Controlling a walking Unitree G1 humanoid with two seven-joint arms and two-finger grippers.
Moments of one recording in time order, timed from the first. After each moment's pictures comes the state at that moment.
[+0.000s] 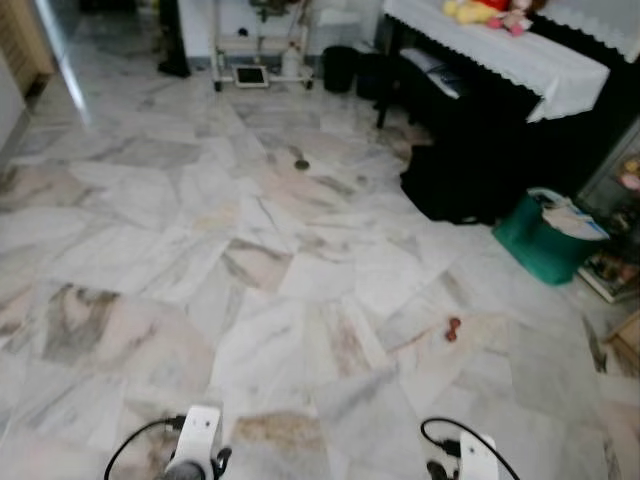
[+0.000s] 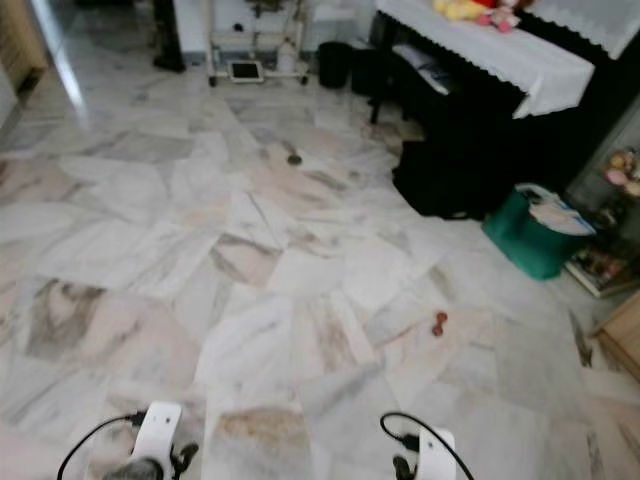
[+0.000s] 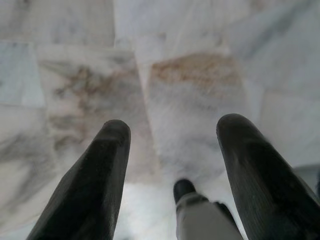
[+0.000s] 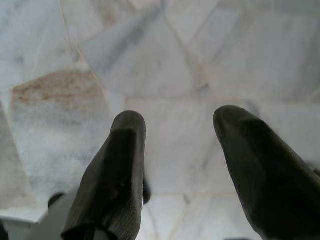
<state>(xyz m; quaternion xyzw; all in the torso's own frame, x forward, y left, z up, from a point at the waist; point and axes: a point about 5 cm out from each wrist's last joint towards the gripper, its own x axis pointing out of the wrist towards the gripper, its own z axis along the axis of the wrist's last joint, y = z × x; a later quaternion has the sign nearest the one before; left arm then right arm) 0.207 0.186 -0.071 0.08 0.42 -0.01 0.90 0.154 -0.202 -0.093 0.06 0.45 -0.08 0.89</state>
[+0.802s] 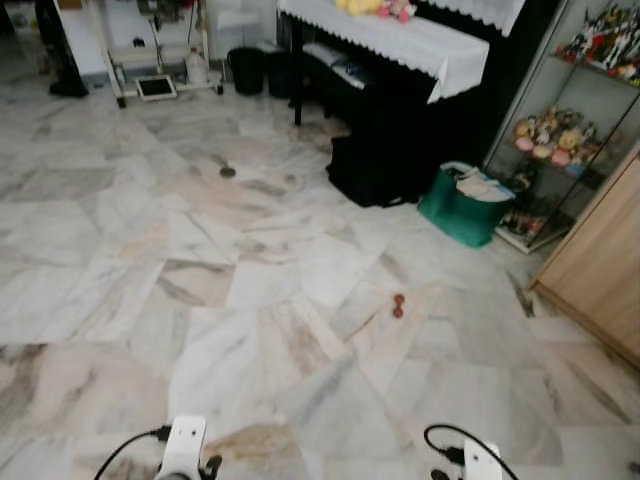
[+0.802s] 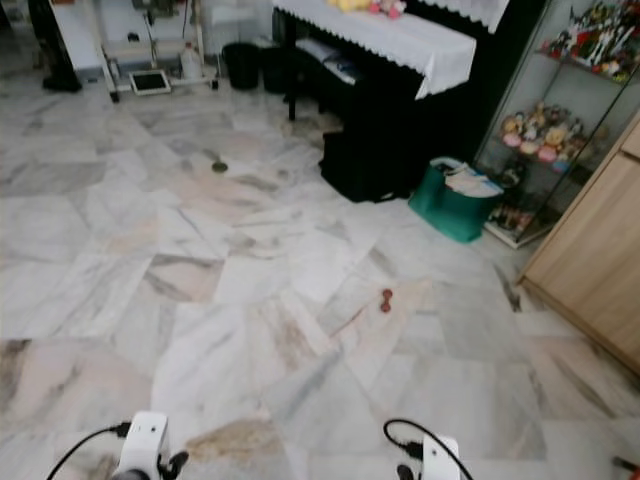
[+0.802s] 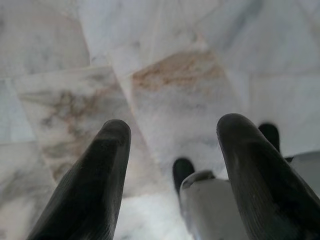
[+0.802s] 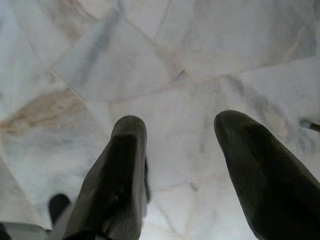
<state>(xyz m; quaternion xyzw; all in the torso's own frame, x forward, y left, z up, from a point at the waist) 0.180 0.218 -0.079 0.06 0.45 0.02 0.89 0.155 -0.188 -0.094 0.07 0.45 -0.07 0.89</state>
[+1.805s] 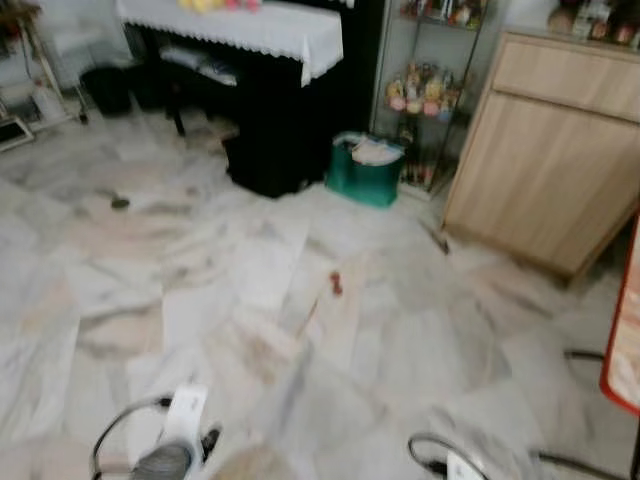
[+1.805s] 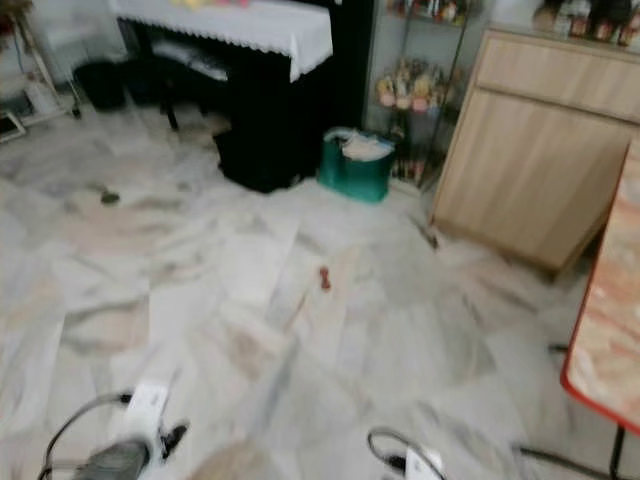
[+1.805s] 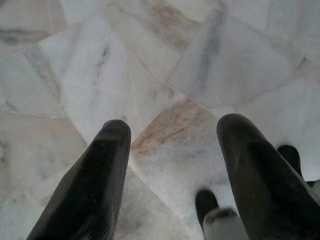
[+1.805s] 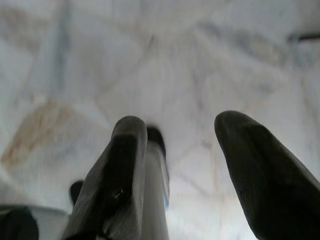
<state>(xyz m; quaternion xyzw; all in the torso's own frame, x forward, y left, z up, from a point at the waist) 0.226 0.209 -0.056 0.07 0.41 0.00 0.91 0.143 -0.177 -0.100 0.07 0.47 -0.09 0.88</state>
